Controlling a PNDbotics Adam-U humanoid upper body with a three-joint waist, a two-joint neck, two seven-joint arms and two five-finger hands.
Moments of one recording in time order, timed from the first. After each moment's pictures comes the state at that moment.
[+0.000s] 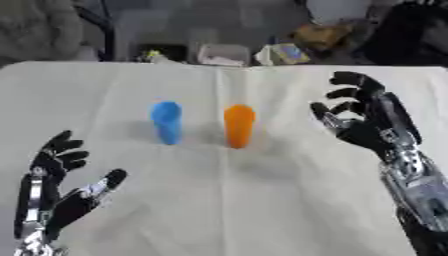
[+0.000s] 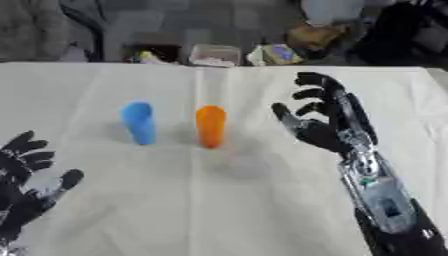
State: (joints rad) left arm -0.20 0.28 -0.22 -1.68 -0.03 -0.04 0.44; right arm -0.39 -0.33 0.06 -1.63 0.02 -0.07 -0.07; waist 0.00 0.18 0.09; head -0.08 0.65
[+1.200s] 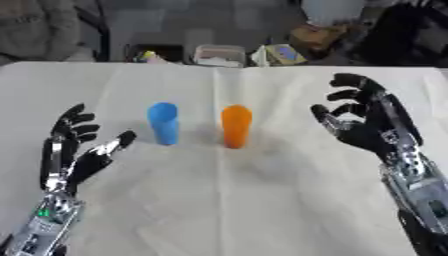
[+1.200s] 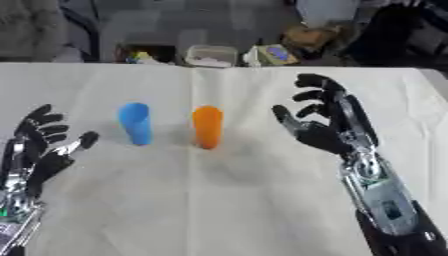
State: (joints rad) left arm -0.52 0.31 -0.26 -1.30 0.10 -0.05 0.50; right arm -0.39 -0.33 0.06 -1.63 0.02 -0.07 -0.06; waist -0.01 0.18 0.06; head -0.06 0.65
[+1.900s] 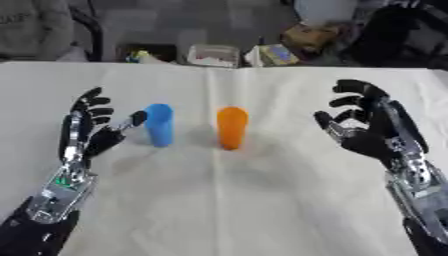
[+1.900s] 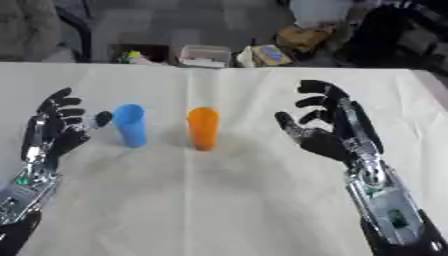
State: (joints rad) left arm -0.70 0.34 -0.30 -1.12 0.15 -0.10 0.44; right arm -0.40 -0.31 0.08 -1.63 0.02 -0.07 -0.04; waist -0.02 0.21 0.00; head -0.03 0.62
